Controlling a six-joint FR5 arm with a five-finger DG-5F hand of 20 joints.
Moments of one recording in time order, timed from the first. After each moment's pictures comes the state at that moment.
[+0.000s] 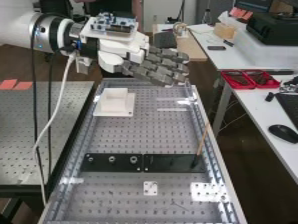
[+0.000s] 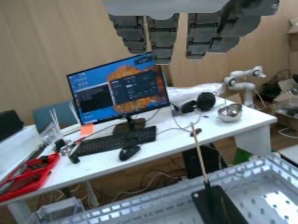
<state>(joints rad) 1.50 -1.73 -1.70 -3.03 -1.53 -0.53</state>
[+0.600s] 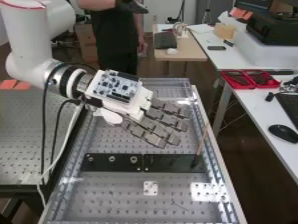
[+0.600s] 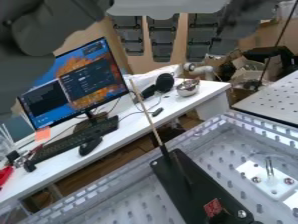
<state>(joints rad) 1.46 -1.88 -1.77 -2.86 -1.40 -0.36</state>
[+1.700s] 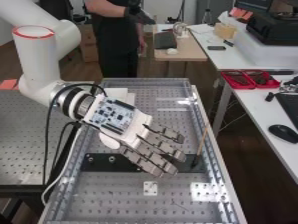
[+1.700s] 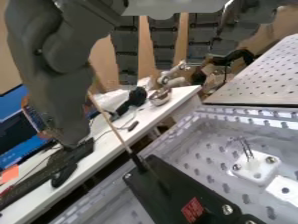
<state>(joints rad) 1.46 -1.97 -1.81 -2.69 -1.25 -0.23</state>
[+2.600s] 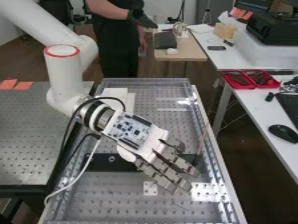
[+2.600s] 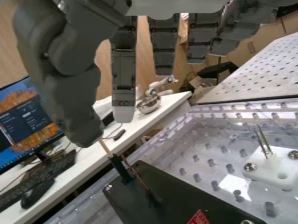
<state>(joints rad) 1.49 -2.10 -1.73 -2.61 -1.14 -0.23</state>
